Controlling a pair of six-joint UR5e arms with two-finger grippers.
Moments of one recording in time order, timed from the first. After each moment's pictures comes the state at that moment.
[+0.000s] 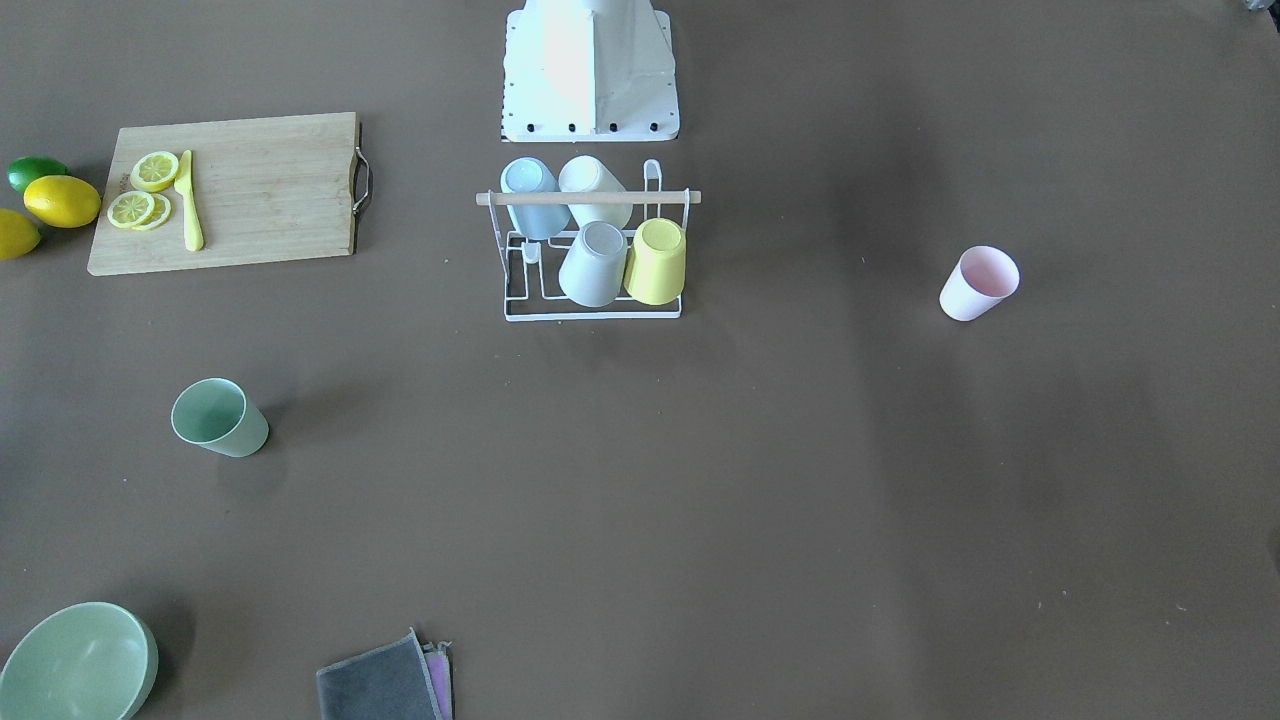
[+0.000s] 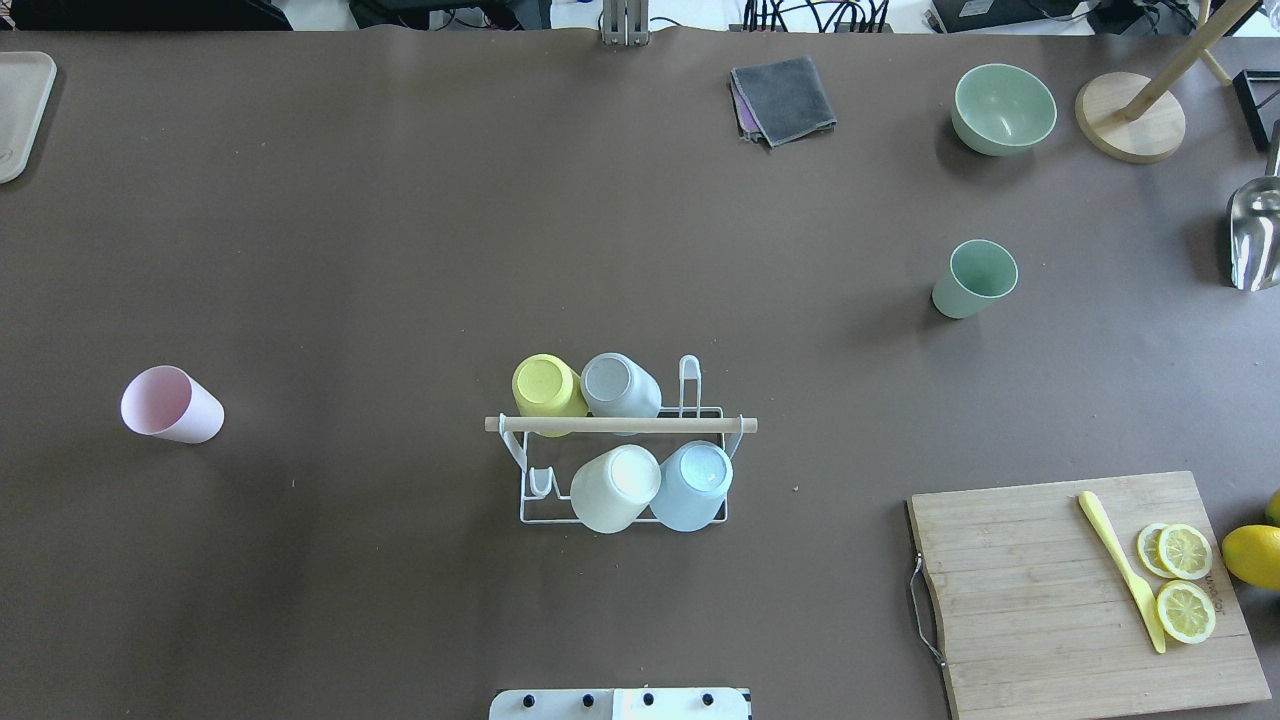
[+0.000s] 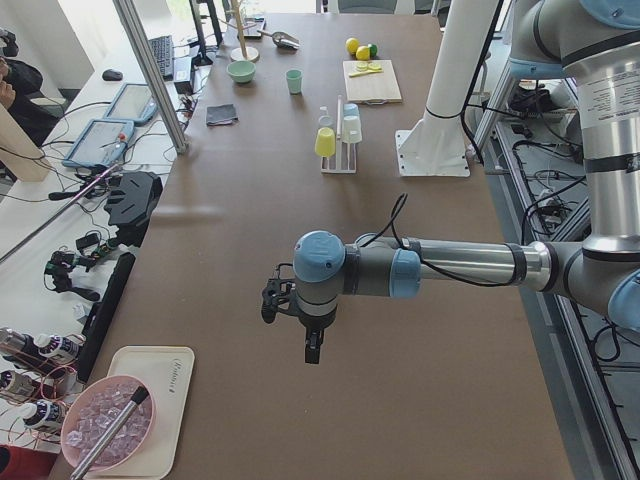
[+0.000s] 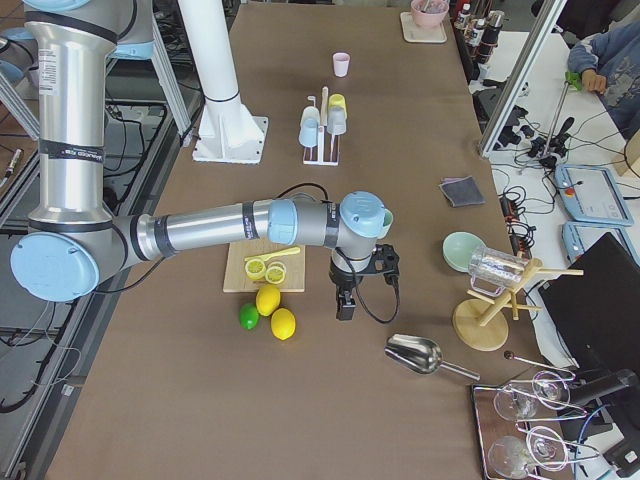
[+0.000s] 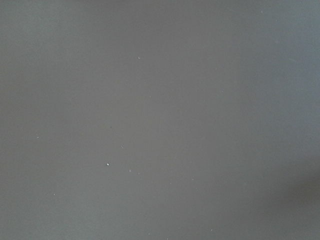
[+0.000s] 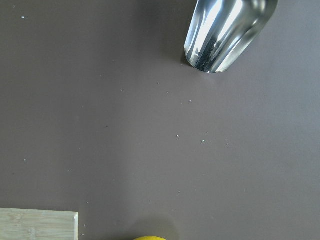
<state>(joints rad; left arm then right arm) -1.60 -1.34 -1.84 -1.57 -2.32 0.06 1.48 -1.65 1.85 -1.79 2.29 -0.09</state>
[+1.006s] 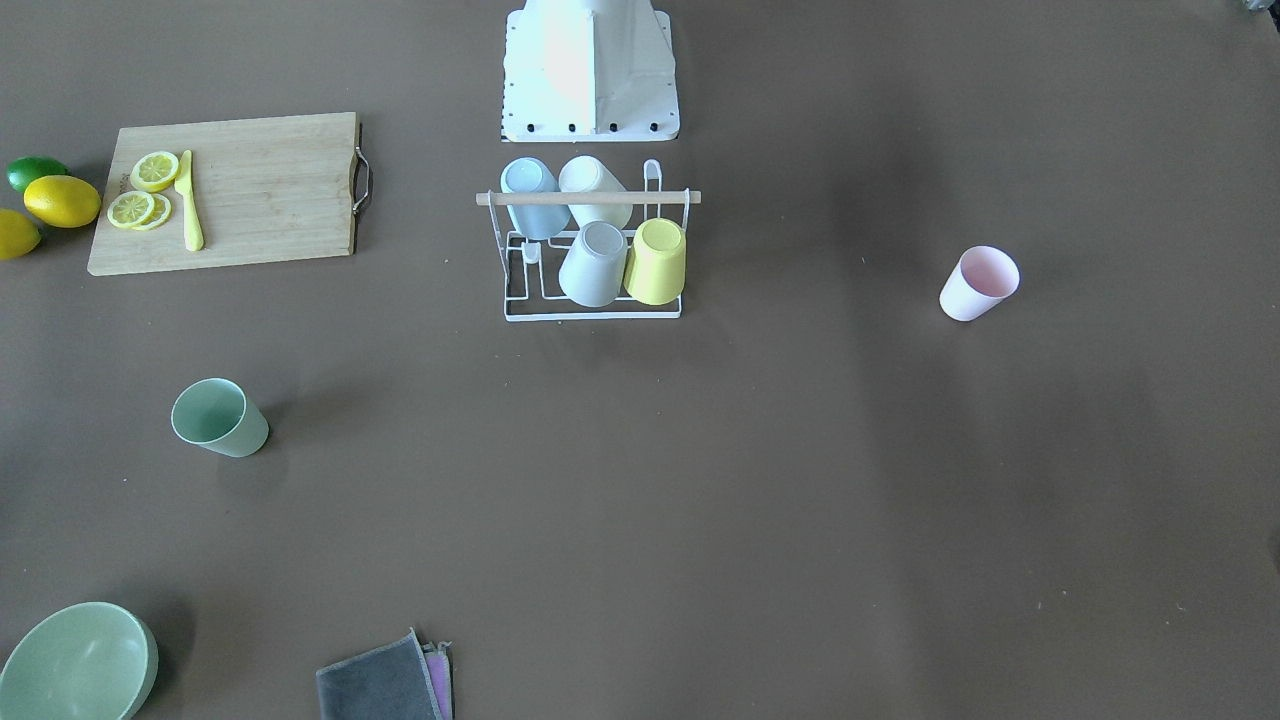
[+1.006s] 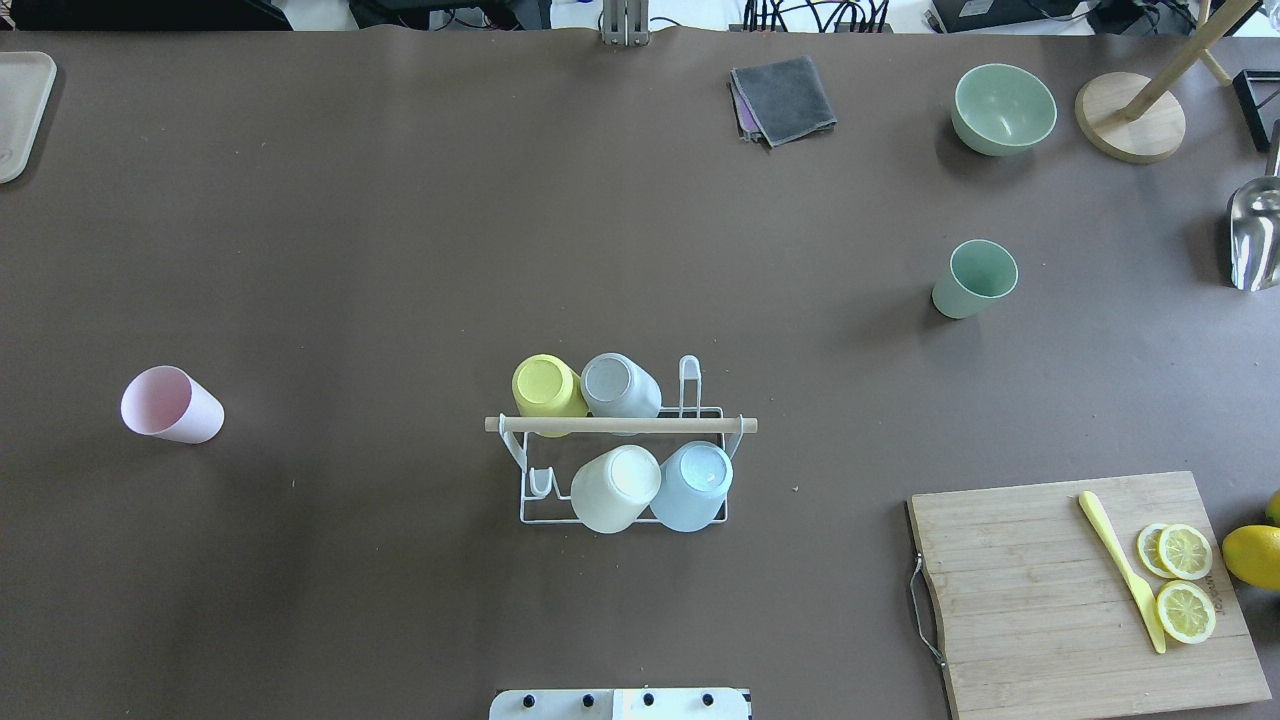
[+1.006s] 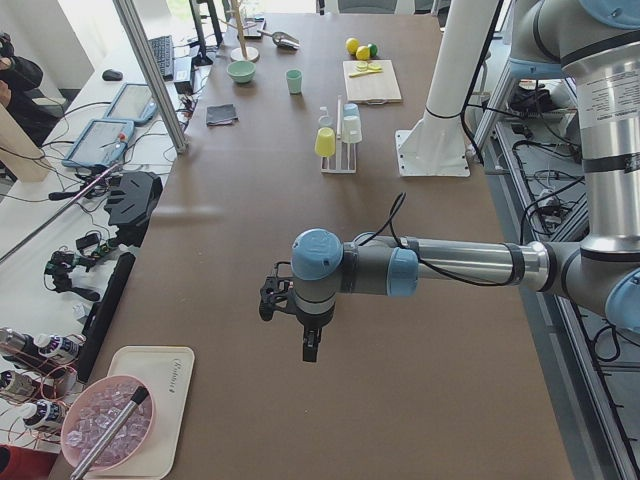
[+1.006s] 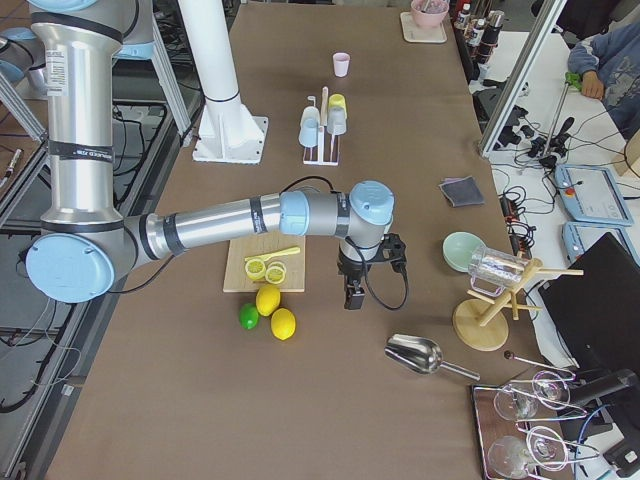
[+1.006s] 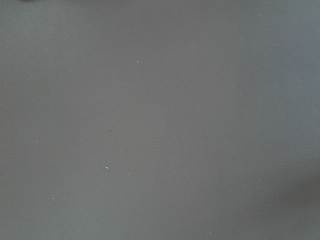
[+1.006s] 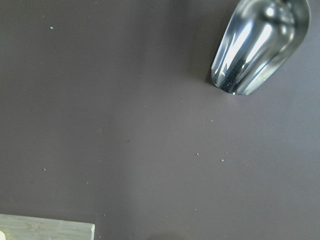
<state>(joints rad) -1.60 -1.35 -1.83 -1.57 -2.32 0.06 1.41 -1.57 1.85 -1.83 2.27 -0.08</state>
